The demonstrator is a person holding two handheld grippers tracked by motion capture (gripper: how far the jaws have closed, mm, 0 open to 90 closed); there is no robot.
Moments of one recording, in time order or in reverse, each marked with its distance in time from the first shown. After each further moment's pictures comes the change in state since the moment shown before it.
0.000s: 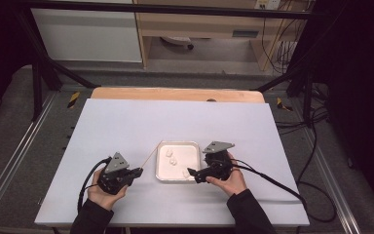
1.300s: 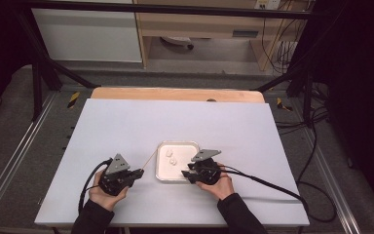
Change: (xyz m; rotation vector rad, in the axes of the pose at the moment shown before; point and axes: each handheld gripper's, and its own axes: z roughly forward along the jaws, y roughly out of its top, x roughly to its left) left arm -0.001 -0.004 0.004 -0.003 -0.008 0.000; right arm 0.018 -0.016 0.033 0.050 0.071 -0.021
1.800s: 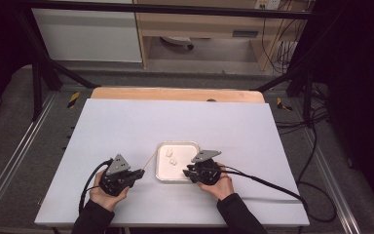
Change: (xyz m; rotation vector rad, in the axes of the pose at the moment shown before) left arm -0.002 0.000 0.001 -0.006 -0.002 0.001; right arm 0.000 0.000 -0.002 -0.003 -0.003 -0.025
